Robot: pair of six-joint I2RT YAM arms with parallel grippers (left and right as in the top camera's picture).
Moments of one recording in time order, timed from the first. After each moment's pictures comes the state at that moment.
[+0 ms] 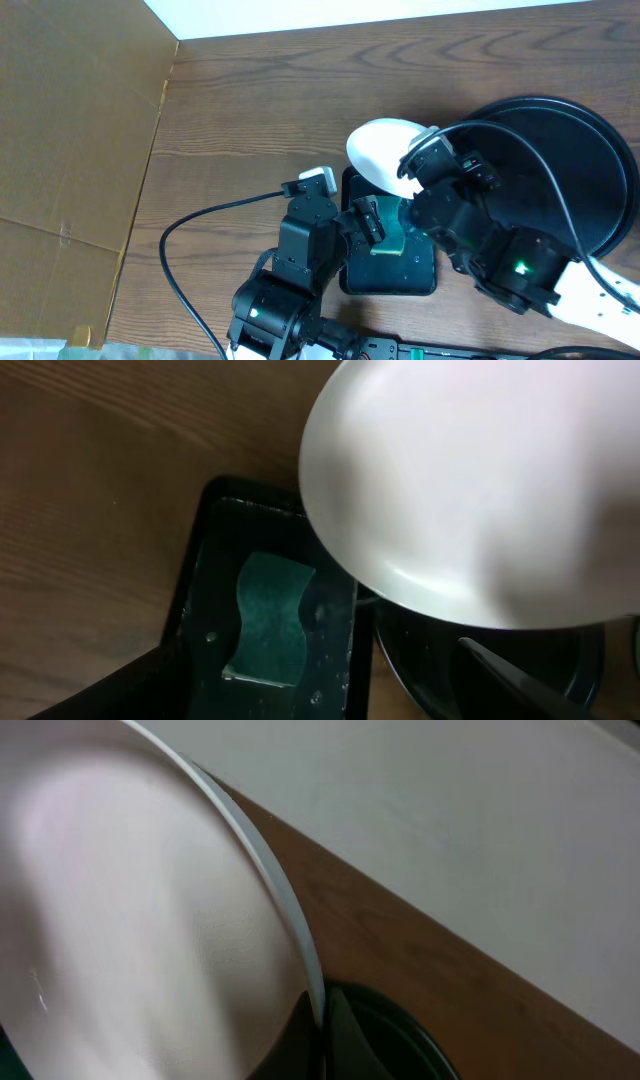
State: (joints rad) left arm -0.33 0.73 0.97 -1.00 -0.11 -0.59; right arm 1.09 1.48 1.19 -0.22 0.80 -0.03
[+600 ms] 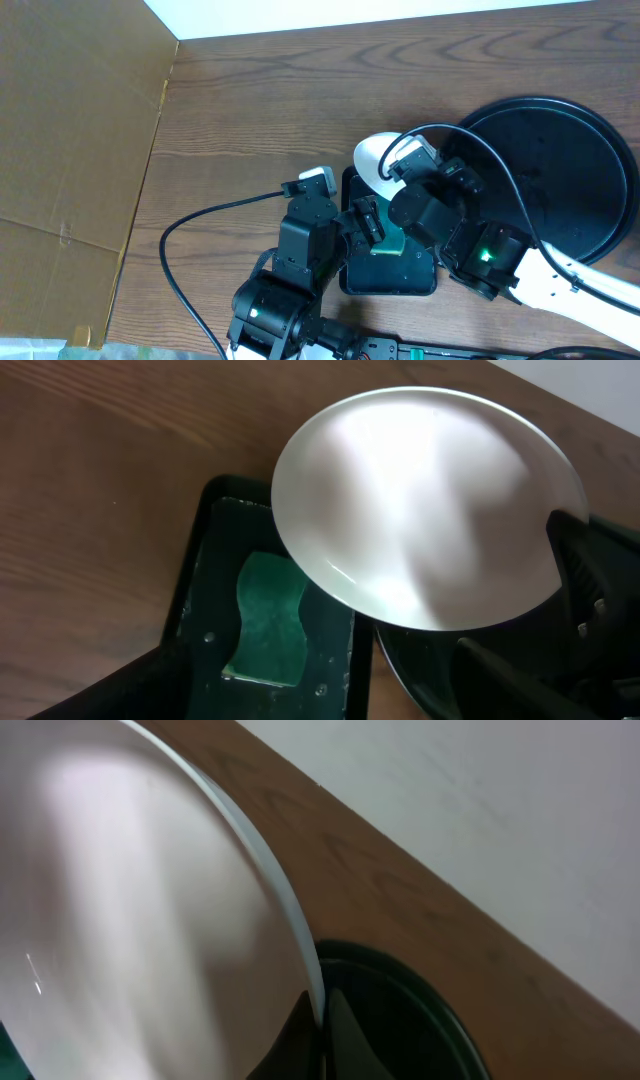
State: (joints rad) left arm -0.33 0.73 0.97 -1.00 -0.11 -0.59; right arm 1.10 1.61 1.19 -0.24 0.81 0.03
